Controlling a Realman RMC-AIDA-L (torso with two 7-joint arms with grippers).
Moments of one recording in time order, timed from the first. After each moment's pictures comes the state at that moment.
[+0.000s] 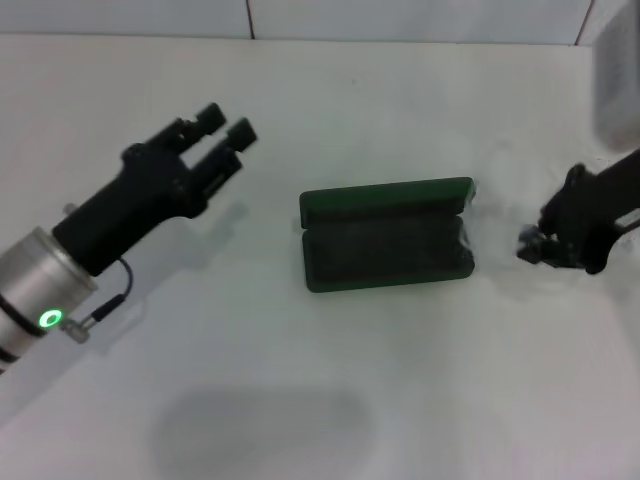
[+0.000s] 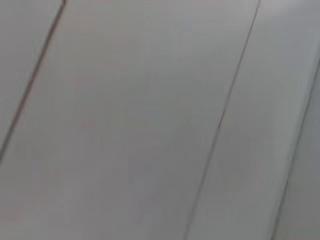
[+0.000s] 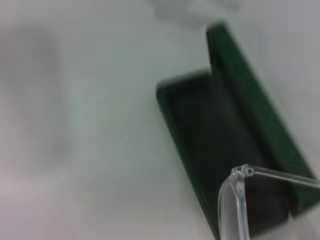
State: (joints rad) left arm -0.26 -2.09 1.39 0.44 0.76 1.40 -1.00; right arm 0.64 2.02 -1.33 -1.34 -2.44 -1.62 1.99
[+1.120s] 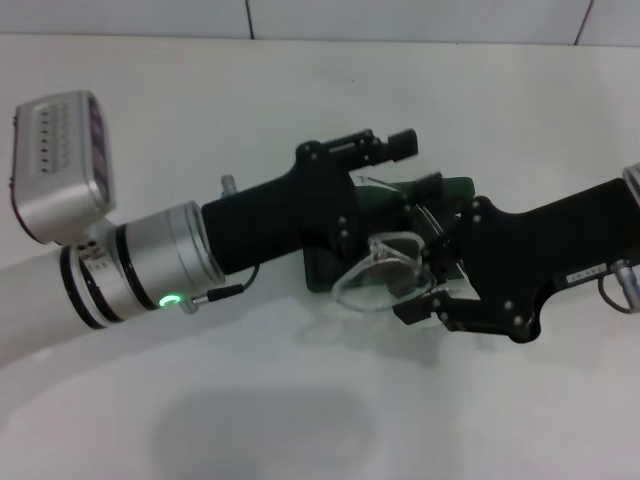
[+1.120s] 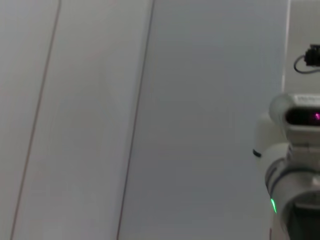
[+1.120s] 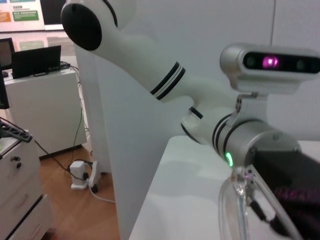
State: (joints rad) left arm -0.50 -2.09 1.60 0.39 0.83 1.49 -0.90; right arm 0.55 2.02 -1.28 -1.15 -1.74 -1.75 1.54
